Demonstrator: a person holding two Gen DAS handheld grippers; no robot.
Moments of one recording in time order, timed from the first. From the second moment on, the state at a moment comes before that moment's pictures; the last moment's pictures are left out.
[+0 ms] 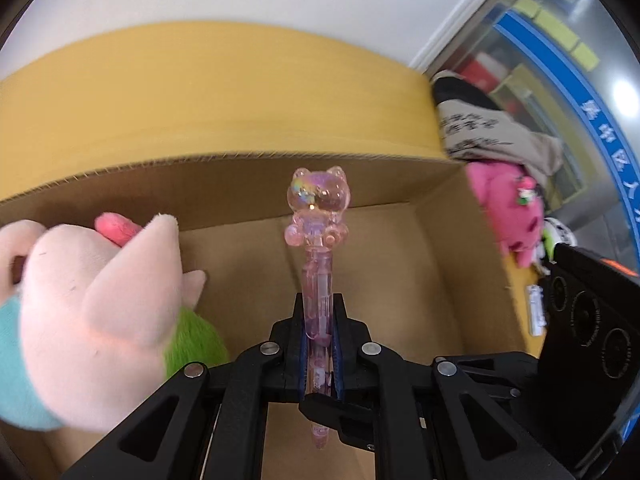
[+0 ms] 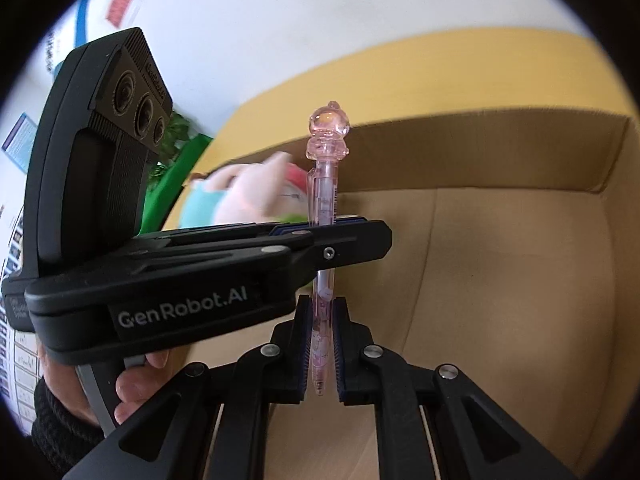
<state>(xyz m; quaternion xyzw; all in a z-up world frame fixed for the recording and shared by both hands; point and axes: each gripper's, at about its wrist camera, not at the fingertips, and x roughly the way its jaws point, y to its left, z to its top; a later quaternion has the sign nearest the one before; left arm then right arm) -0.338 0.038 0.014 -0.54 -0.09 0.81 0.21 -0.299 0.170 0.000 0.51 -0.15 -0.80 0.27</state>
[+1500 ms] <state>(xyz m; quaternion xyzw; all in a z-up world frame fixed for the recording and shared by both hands) -0.025 0.000 0.141 -0.26 -0.02 0.96 0.07 -0.071 0.196 0.124 0.35 -0.05 -0.93 0.13</state>
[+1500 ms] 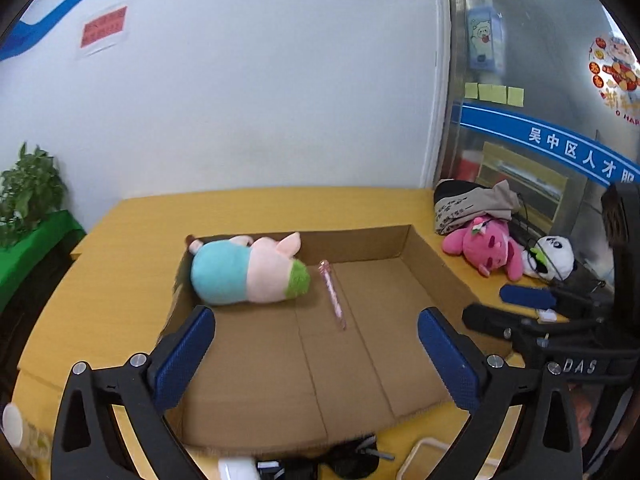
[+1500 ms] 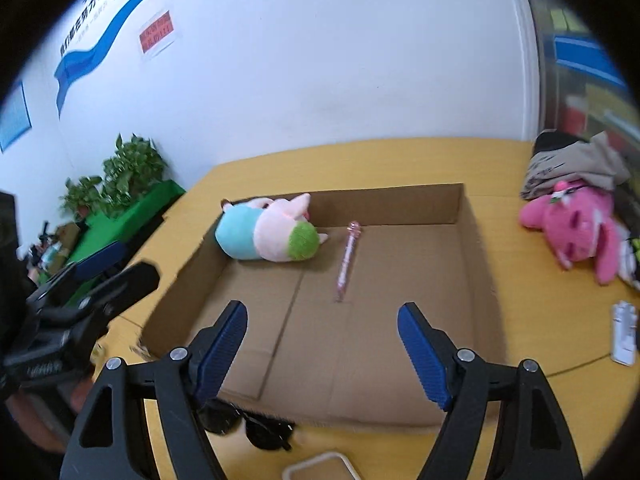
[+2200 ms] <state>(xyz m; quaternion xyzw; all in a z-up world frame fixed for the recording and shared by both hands) 0.086 0.036 0.133 -0.25 -0.01 0.96 0.10 0.046 0.209 0.140 0.31 -0.02 -0.94 0.11</state>
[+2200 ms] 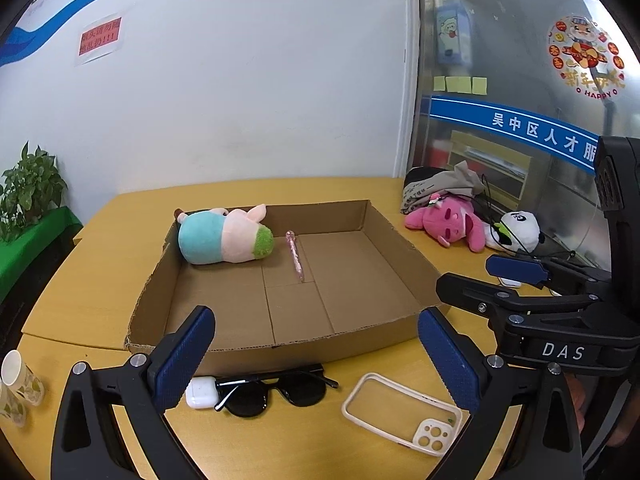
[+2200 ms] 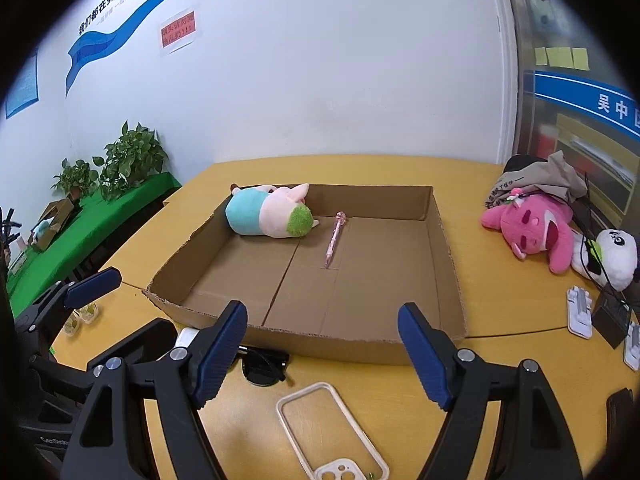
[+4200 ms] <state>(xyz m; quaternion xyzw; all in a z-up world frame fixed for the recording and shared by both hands) 0.038 0.089 -0.035 -0.48 0.03 0.86 0.20 0.085 0.272 -0.025 0.47 0.00 -0.88 0.09</state>
